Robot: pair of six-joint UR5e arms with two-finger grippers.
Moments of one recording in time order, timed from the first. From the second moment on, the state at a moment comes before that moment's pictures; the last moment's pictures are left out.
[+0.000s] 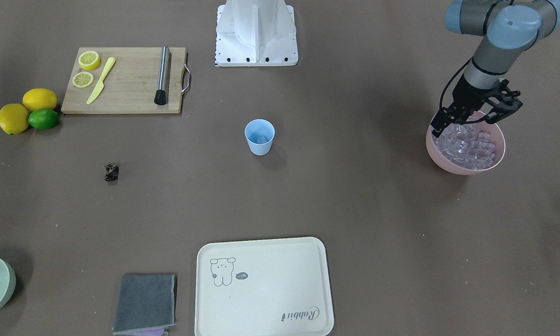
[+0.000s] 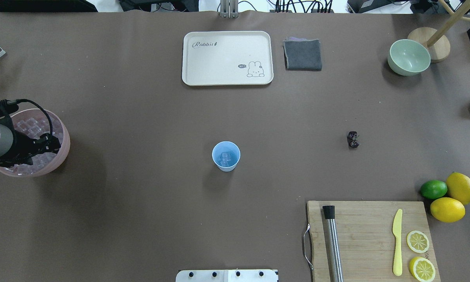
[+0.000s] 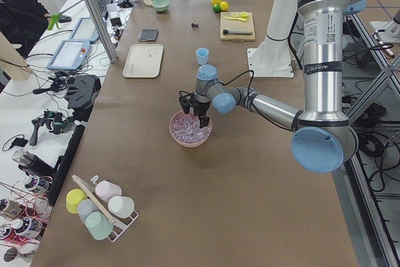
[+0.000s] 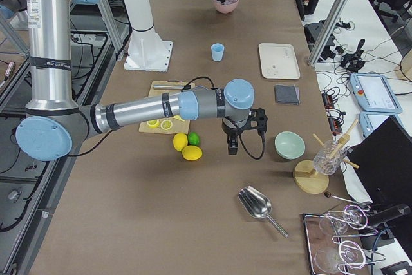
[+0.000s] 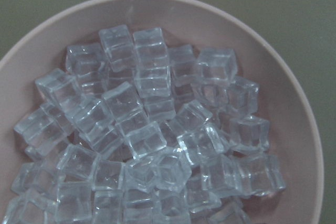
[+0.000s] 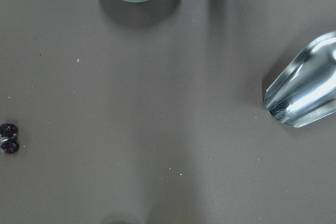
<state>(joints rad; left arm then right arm) -0.77 -1.48 -1.91 -1.97 -1.94 -1.40 1.49 -1.60 1.84 -1.67 2.45 0.11</state>
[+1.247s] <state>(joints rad) -0.90 -1.47 -1.98 -1.94 -2.03 -1.29 1.49 -1.61 1.85 -1.67 2.46 0.11</state>
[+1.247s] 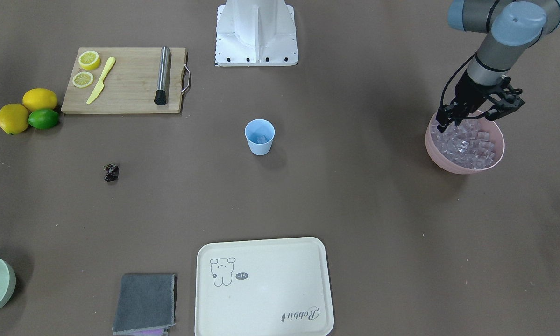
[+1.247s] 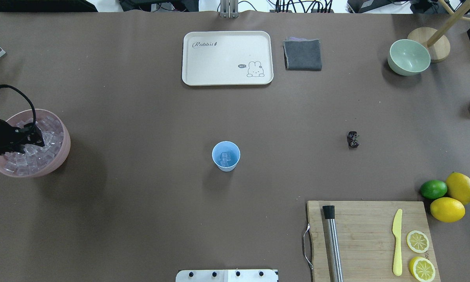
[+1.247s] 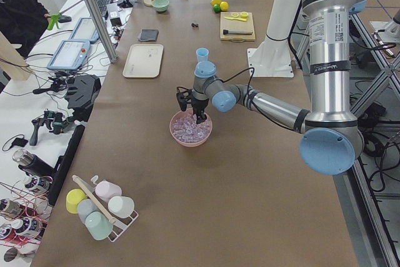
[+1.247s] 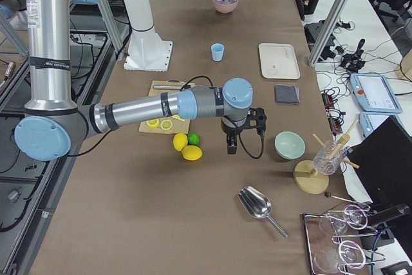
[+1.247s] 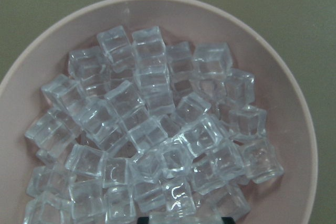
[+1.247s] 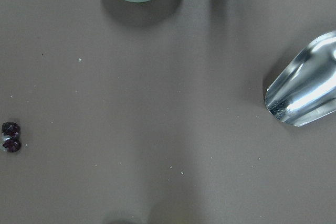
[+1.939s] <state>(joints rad) -0.83 -2.01 -2.03 -1.51 -1.98 -1.31 1.49 -1.61 1.84 -1.67 2.46 0.11</state>
